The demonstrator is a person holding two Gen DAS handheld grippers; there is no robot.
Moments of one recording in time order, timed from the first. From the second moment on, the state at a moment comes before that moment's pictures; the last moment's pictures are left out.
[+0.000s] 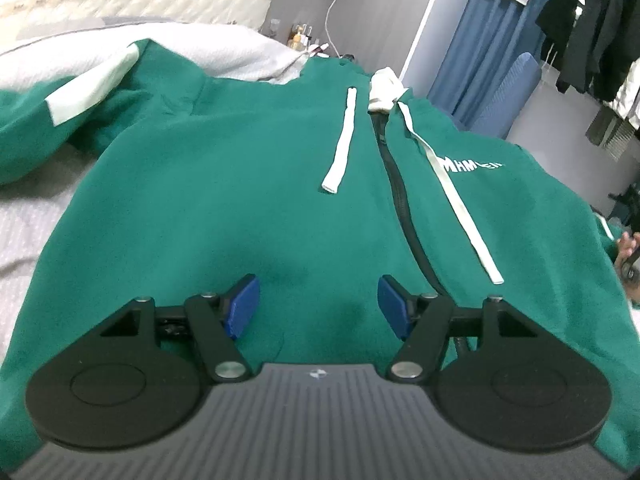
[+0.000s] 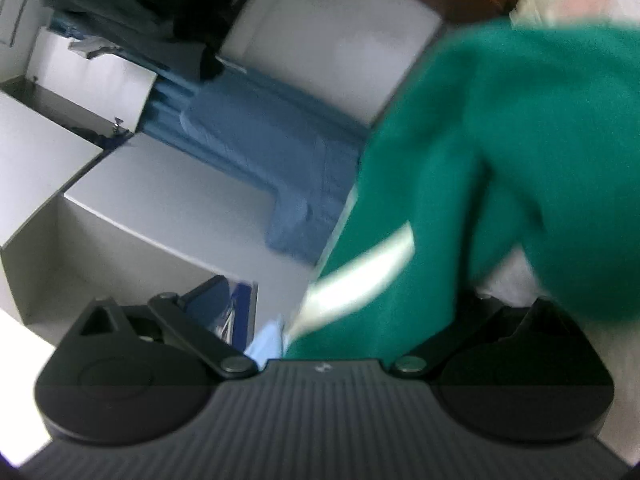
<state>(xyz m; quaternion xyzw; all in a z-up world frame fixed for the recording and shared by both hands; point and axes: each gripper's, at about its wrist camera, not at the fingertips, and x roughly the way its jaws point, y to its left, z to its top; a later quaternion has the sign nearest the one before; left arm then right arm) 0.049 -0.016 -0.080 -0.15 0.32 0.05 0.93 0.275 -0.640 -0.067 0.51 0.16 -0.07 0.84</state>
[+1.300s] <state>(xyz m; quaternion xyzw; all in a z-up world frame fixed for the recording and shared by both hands) 0.059 -0.022 -0.084 -0.13 0.32 0.06 0.94 0.261 -0.739 -0.075 0.37 0.23 -0.24 0.87</state>
